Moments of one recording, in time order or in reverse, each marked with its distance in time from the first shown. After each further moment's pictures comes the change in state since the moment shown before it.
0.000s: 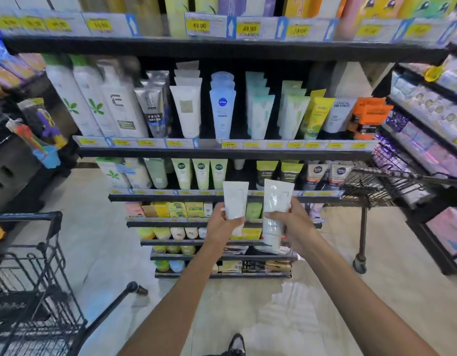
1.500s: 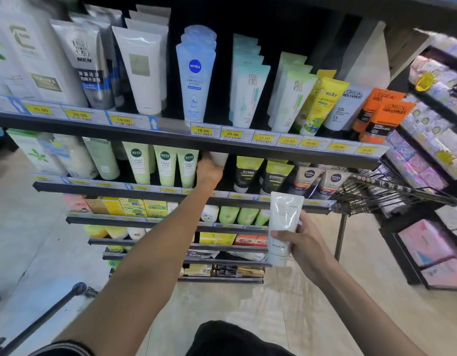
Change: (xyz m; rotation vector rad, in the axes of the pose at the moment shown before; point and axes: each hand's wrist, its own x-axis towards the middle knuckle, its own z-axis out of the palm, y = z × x) left_hand 0.250 0.007 0.074 0.437 0.193 0.196; right_hand 0.075 0.040 -0.093 -0.046 -0.053 -0.015
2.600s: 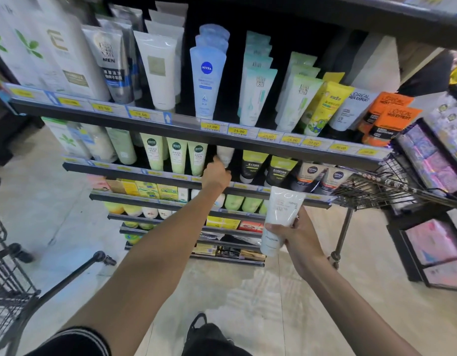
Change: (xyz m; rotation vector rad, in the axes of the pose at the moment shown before) left_hand -0.050 -0.001 -0.010 0.342 -0.071 -0.038; right_hand -0.034 -0.030 0.021 -0.049 0.079 0.032
